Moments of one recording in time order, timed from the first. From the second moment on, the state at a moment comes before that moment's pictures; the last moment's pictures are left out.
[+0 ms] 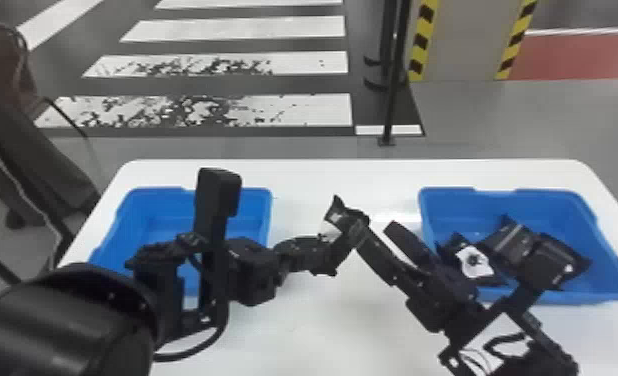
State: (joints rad) left arm 0.13 0.20 -0.11 -2.28 0.24 1.11 -0.48; right arm 0.33 -0.10 0.16 -1.93 -0.69 0.22 0.45
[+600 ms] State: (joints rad) left arm 0.11 0.21 -0.20 -2.28 0.30 1.11 -0.47; right arm 0.26 -0.11 0.17 -1.87 -0.70 0.23 0.45
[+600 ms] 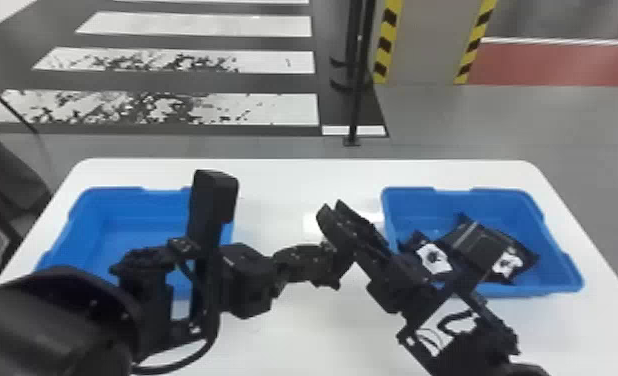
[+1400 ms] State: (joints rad) left arm 0.21 0.19 -0.17 -2.31 0.33 1.08 -0.45; right arm 0.25 -0.10 0.09 -1.86 -0.72 0.23 0.45
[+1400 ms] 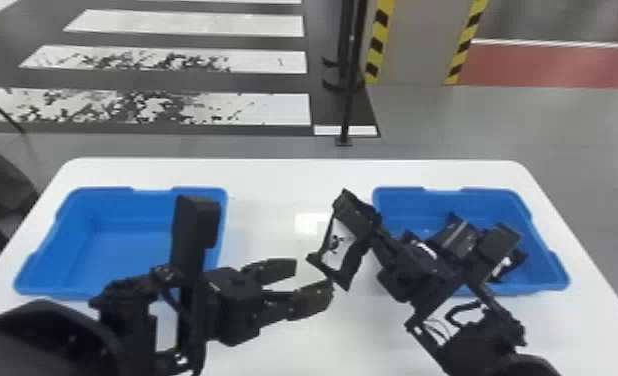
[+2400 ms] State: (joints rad) left arm 0.58 0.07 0.17 -2.58 0.33 0.88 -0.47; right arm 0.07 -0.17 -0.27 -1.62 -0.43 0.29 0.43
